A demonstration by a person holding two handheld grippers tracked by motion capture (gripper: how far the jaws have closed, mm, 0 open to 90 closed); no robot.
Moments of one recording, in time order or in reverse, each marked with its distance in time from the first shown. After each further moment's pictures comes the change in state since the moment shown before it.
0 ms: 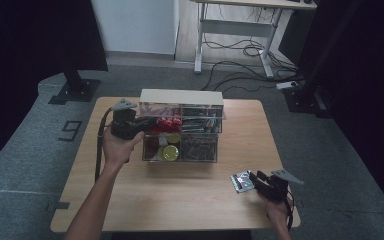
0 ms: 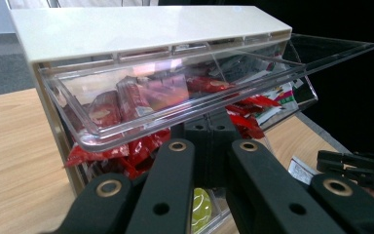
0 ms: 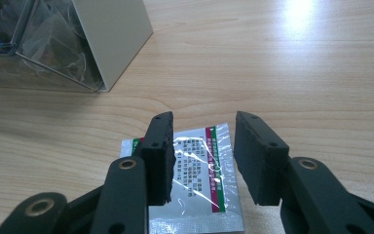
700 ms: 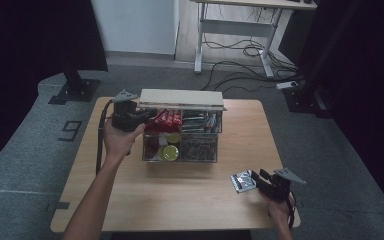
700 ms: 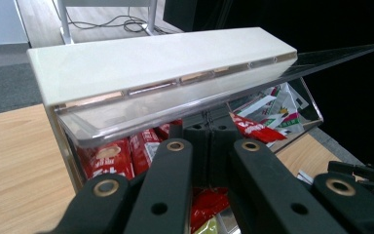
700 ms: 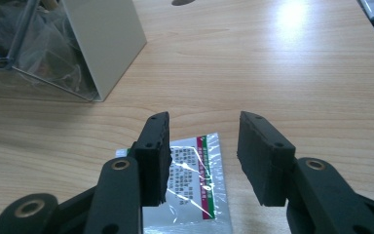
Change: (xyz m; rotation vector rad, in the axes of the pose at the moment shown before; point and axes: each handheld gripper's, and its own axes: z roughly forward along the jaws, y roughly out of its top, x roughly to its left) left arm 0.001 0.019 0.002 -0.018 0.026 0.009; right arm -0.001 0.005 -0.004 -0.023 -0.021 0.001
